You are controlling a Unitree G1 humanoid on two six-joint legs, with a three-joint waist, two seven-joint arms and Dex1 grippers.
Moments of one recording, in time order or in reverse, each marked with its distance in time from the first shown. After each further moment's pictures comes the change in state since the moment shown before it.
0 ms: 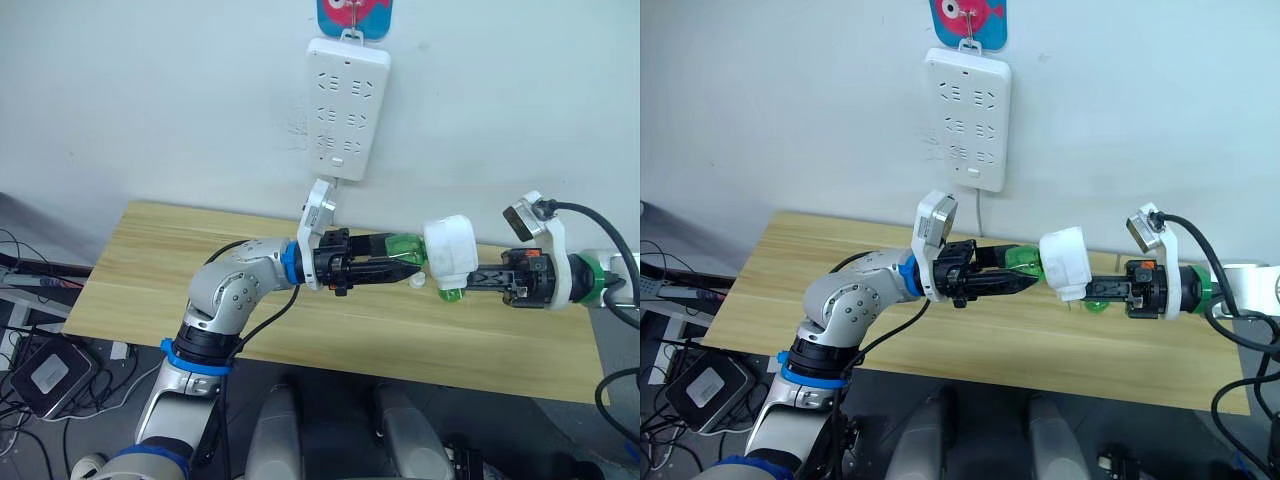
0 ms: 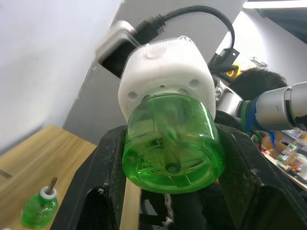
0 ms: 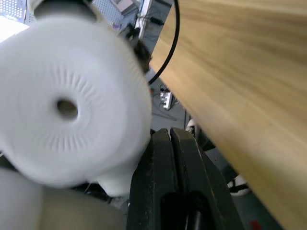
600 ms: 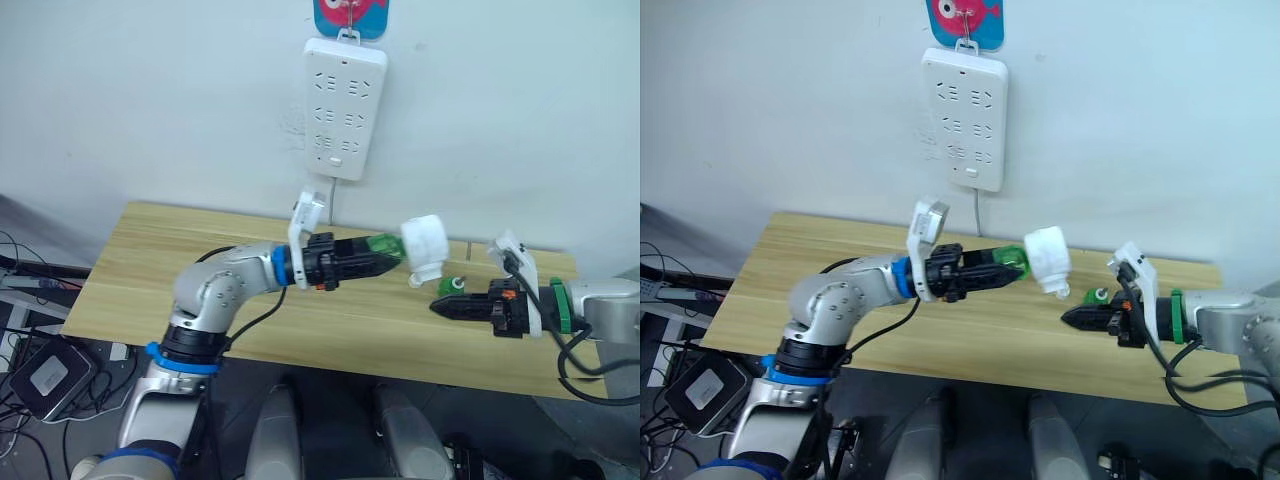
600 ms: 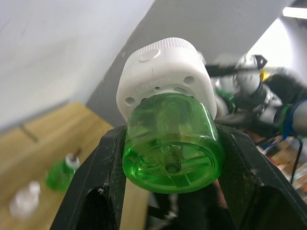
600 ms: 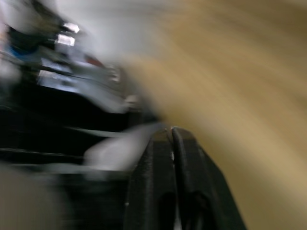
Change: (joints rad) left arm 0.017 0.095 0.103 0.063 -0.132 0.269 0.092; right arm 0.296 -0.126 0.162 -0.315 -0.808 -0.685 0.300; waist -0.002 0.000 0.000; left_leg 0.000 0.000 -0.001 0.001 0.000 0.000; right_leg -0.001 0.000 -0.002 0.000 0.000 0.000
